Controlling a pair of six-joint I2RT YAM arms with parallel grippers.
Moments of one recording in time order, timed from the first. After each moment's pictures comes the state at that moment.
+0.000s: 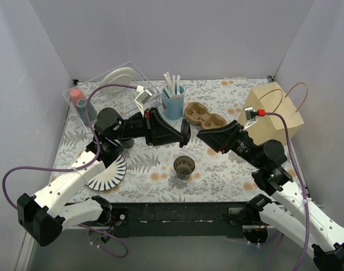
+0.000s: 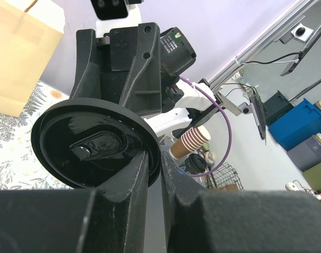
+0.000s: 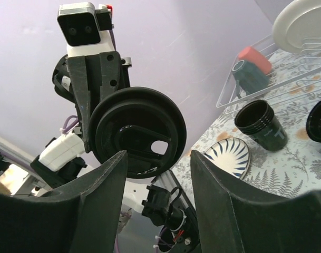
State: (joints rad) left arm -0.64 1.07 0.98 0.39 0.91 -0.93; right arm 0.63 0.64 0.61 0.33 -0.36 0.96
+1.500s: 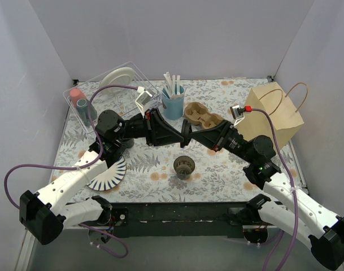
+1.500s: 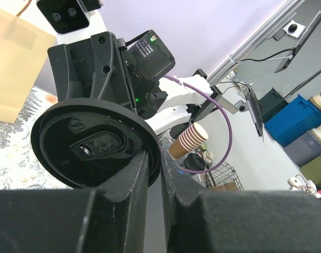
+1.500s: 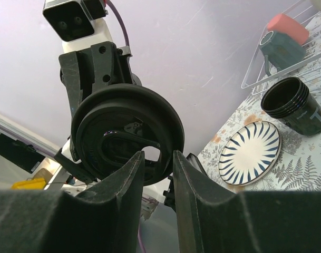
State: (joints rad) left arm -0.64 1.09 0.94 0.51 0.92 -0.97; right arm 0.63 0.79 0.56 0.55 -0.46 1.12
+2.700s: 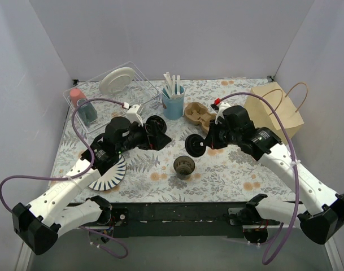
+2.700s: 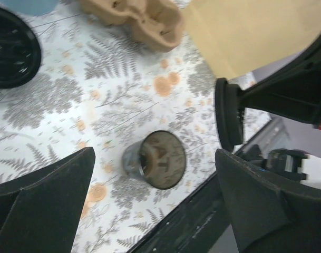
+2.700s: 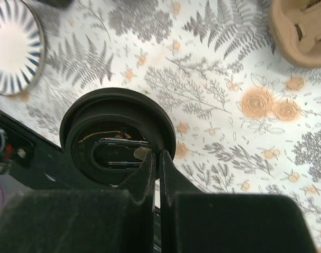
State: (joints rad) left arm -0.65 0.98 0.90 -0.27 0.19 -0.59; right arm 0.65 1.08 1.11 -0.71 -0.13 0.38
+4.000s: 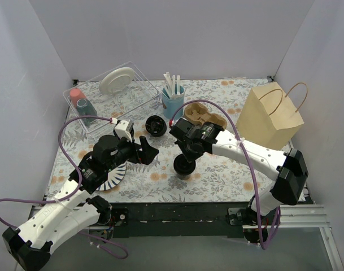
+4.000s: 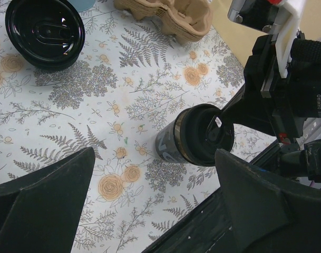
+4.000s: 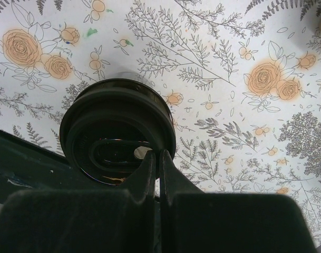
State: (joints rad) left arm -0.65 0.70 0.70 -0.34 0.06 -0.48; right arm 1.02 1.55 1.38 -1.03 0.22 0.36
